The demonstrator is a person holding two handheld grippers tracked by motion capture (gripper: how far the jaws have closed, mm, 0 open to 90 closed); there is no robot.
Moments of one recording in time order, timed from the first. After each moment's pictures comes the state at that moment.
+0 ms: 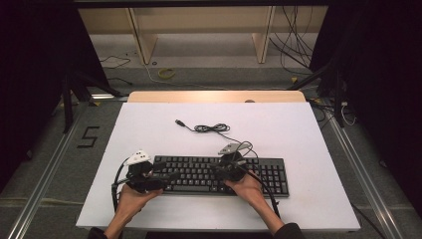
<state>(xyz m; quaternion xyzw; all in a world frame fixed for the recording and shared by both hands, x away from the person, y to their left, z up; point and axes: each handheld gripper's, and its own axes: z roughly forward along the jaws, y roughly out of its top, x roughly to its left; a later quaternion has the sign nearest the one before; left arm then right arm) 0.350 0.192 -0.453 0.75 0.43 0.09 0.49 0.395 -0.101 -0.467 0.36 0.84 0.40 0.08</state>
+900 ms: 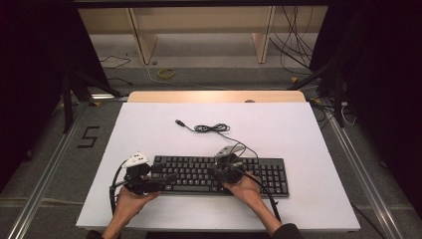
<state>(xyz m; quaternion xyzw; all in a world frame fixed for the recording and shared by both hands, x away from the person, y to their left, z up) 0.346 0.197 -0.456 0.75 0.44 0.09 0.48 0.395 -0.094 -0.477 0.36 0.85 0.38 0.09</state>
